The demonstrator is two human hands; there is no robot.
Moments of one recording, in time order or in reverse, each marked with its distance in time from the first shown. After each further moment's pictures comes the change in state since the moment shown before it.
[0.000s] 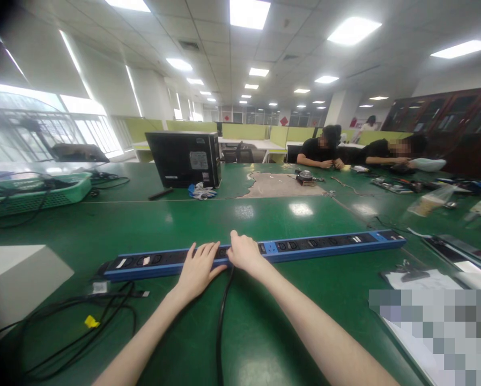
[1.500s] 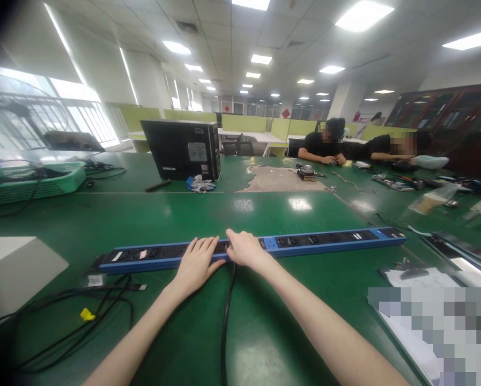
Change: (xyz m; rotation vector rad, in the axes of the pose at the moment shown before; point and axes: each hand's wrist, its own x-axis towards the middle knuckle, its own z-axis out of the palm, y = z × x) left_hand 0.003 -0.004 0.003 0.060 -0.002 0.031; right_hand 0.002 0.010 0.000 -0.047 -0.064 -0.153
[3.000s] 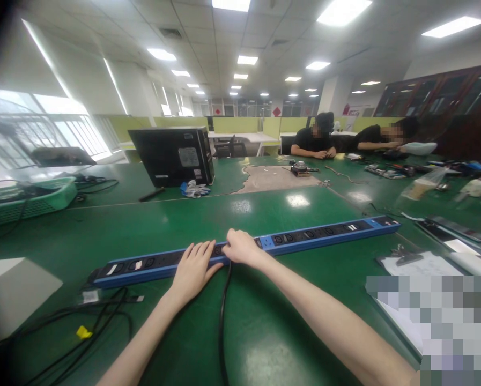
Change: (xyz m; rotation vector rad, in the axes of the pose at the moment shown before) left_hand 0.002 0.005 0.001 0.031 -0.014 0.026; right_hand 0.014 0.014 0.007 0.213 0.078 0.102
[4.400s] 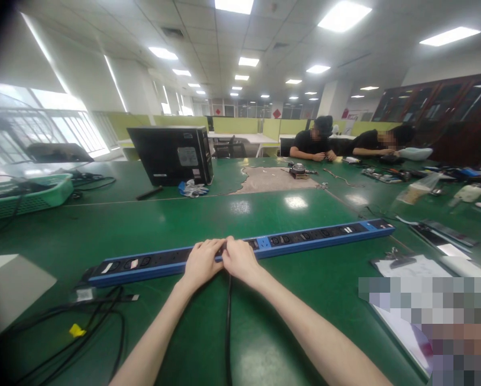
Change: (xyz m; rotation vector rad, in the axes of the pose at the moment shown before) left_hand 0.034 0.024 0.000 -0.193 -0.035 -0.015; right_hand -0.035 -0.004 0.017 0.015 0.063 0.019
